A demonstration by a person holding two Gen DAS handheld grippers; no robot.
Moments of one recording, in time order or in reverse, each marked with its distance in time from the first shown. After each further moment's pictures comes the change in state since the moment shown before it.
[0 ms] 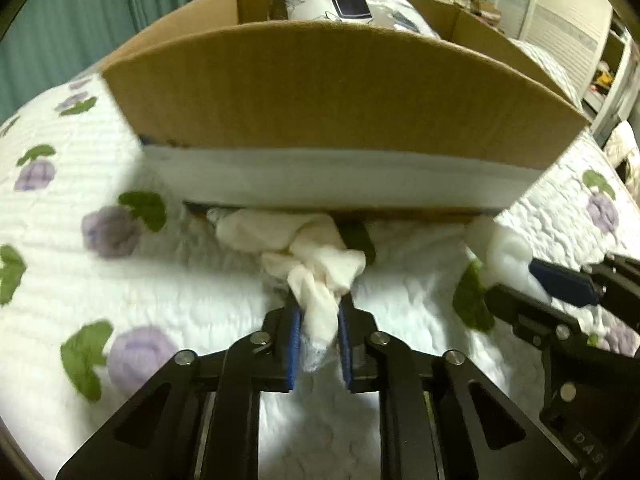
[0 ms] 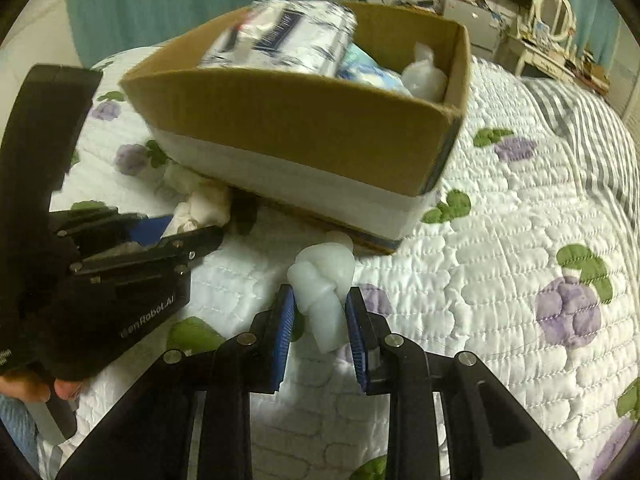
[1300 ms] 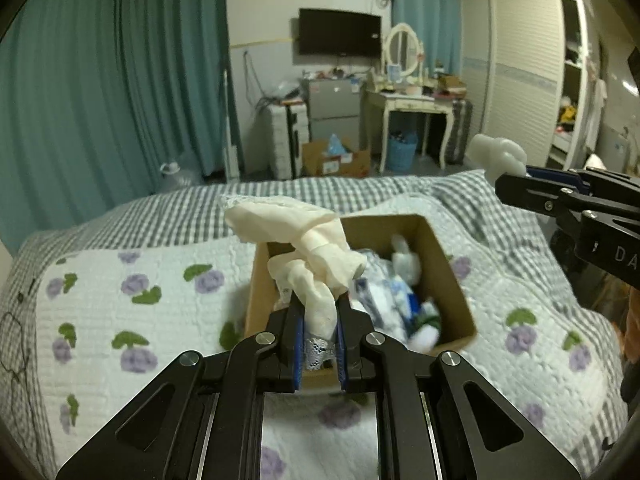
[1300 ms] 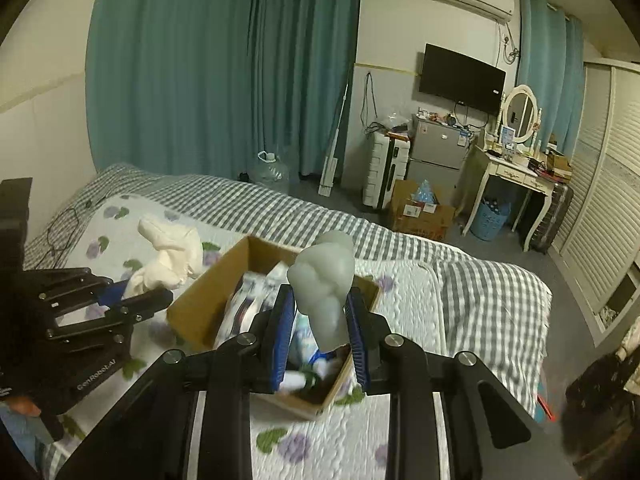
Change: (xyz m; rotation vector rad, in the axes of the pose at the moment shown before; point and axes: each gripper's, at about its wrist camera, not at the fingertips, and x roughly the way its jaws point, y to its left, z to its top) left arm -0.129 0.014 0.112 0.101 -0.337 -0.003; right arm -0.176 -0.020 0.129 -0.038 -0.391 -0.093
